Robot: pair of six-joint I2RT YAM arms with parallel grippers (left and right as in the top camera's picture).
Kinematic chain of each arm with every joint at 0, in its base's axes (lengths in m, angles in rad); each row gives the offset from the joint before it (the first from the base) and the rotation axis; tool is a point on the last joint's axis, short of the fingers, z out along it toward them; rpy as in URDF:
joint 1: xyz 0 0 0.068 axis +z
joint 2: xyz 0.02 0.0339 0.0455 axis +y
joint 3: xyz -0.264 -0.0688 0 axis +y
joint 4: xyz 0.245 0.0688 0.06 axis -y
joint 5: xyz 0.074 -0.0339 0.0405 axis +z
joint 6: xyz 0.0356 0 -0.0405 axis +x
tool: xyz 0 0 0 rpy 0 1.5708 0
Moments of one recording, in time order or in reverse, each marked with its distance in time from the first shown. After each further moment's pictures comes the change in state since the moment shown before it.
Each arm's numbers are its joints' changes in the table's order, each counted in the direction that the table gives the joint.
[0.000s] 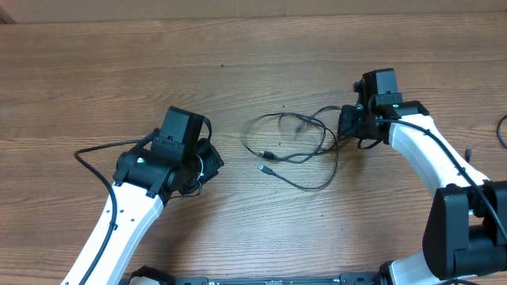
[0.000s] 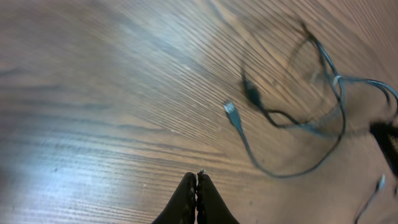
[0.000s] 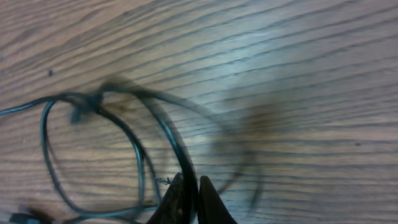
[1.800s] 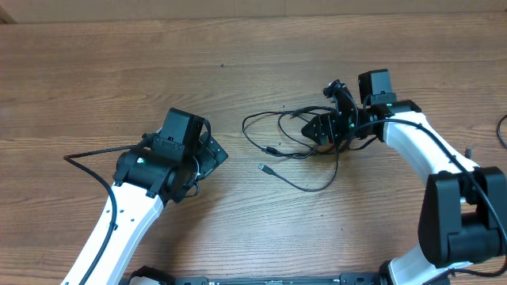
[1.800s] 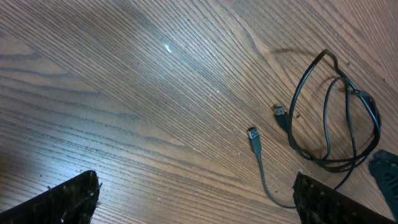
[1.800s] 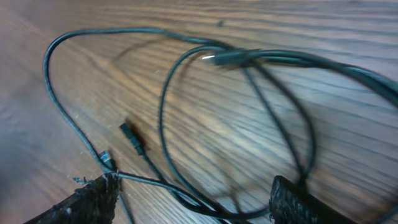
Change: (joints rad) left arm 0.000 0.000 0.000 -0.032 0.115 -0.081; right arm 0.020 0.075 0.000 0.054 0.478 -0.449
